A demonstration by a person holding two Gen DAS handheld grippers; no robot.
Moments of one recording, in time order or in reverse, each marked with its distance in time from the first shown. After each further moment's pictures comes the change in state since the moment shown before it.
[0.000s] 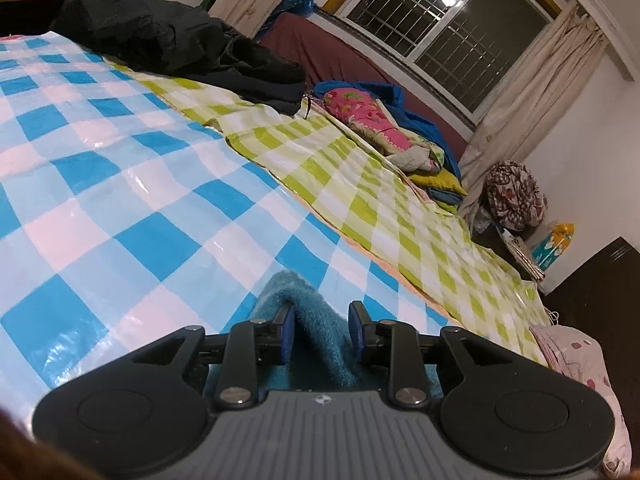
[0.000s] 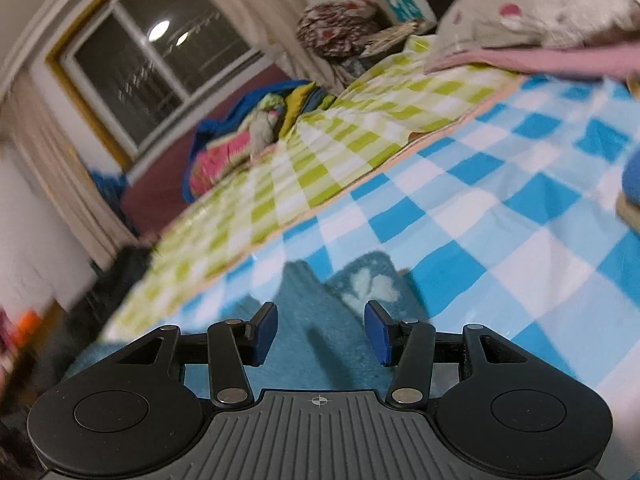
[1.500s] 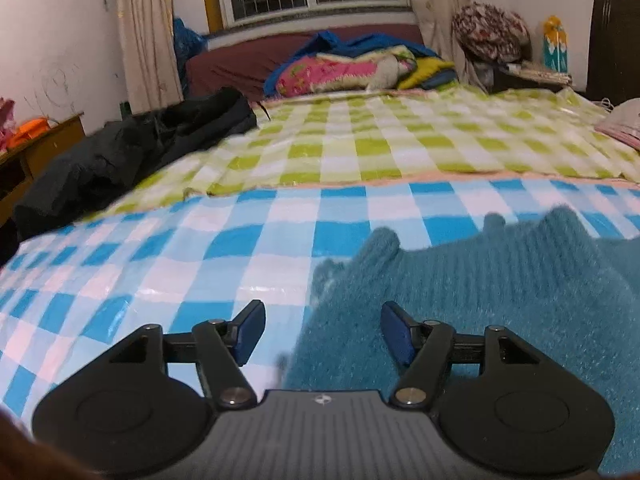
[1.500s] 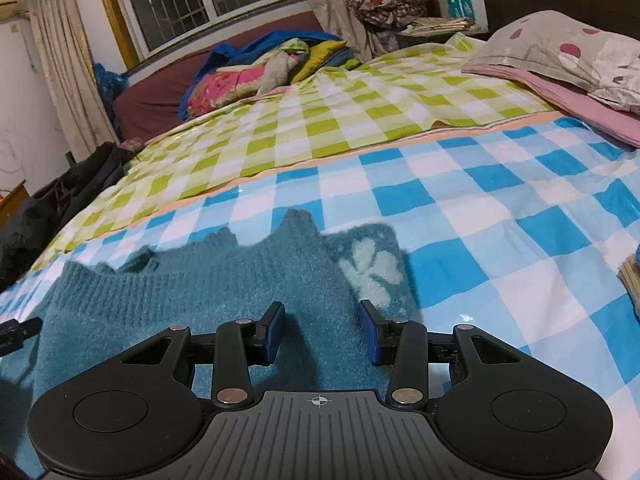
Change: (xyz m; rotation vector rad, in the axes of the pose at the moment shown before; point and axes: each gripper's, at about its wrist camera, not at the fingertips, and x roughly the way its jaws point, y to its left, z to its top) left arm 0.035 -0.040 -0.020 0.701 0.095 0.248; right arm 0.015 0.022 -0.005 -0.279 0.126 -0.092
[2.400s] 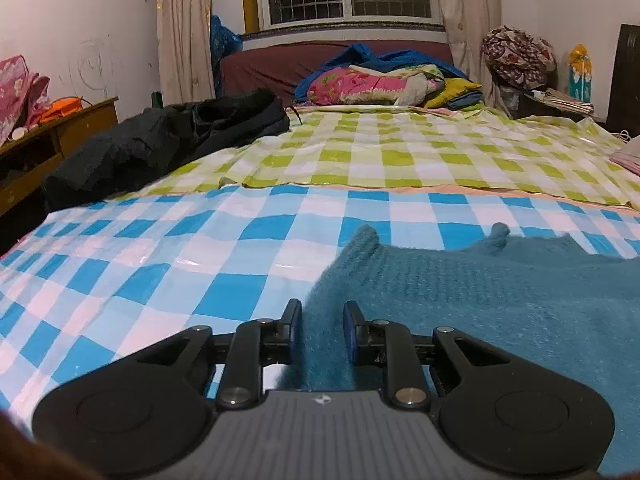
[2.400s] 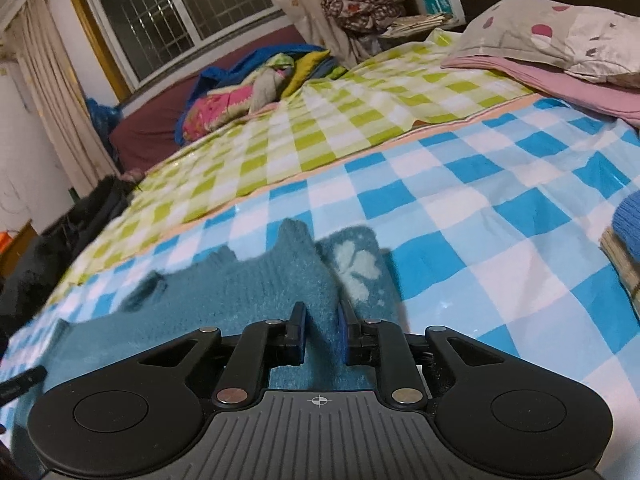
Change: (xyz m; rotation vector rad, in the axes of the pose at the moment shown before) left arm -0.040 0.008 -0.020 -0.090 -0.058 0.059; right arm -0.026 -0.024 -0.006 0.133 -0.046 0.046
